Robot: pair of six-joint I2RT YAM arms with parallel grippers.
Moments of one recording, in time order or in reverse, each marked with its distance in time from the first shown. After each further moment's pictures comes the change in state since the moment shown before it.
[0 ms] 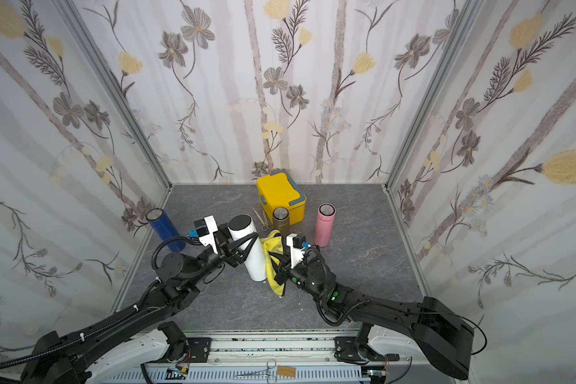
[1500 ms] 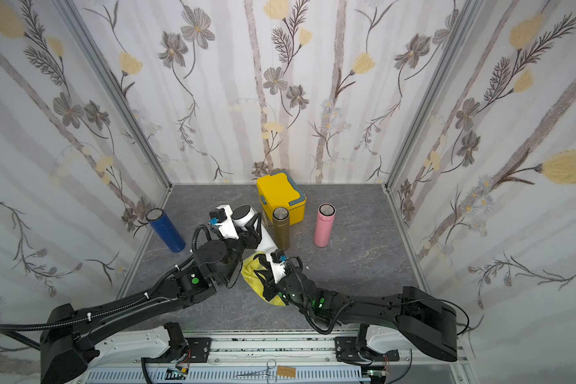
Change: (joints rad) left arm -0.267 0.187 0.274 -0.388 -0.898 -0.055; right arm 0.161 0.108 0.050 -0.127 0.148 -0.083
